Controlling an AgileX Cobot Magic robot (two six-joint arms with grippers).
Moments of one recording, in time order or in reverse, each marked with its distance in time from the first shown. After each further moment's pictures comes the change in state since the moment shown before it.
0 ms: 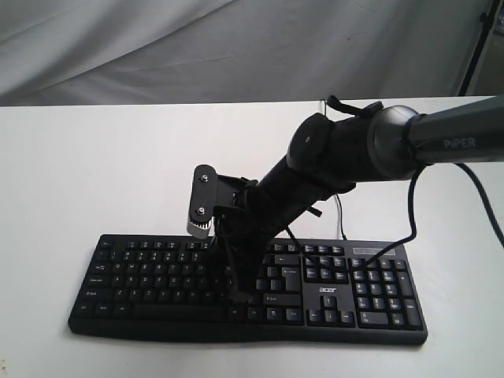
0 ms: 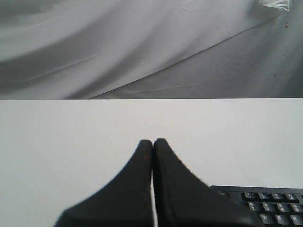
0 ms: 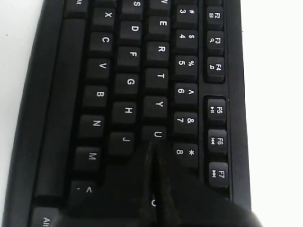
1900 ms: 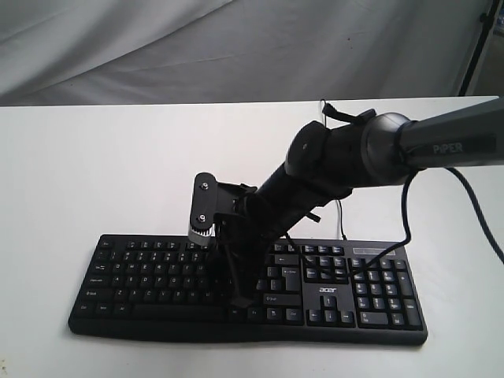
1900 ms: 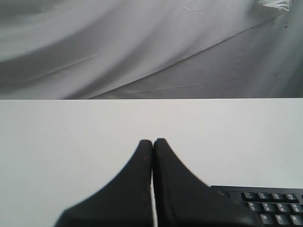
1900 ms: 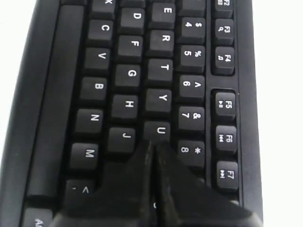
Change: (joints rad) left arm 0.000 0.000 0.000 0.000 0.000 0.000; right arm 0.000 0.030 0.000 0.007 -0.005 -0.022
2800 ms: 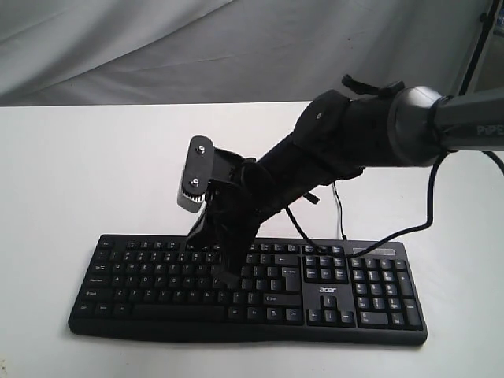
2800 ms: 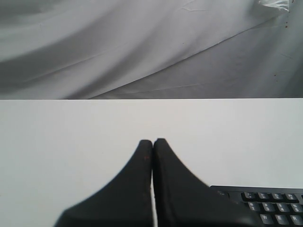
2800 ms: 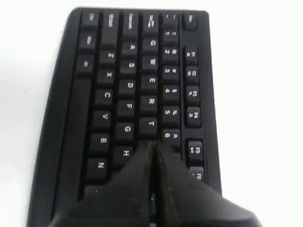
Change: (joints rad) left arm 0.000 0.000 0.000 0.000 0.000 0.000; right arm 0.000 -0.106 0.000 0.101 0.015 -0.013
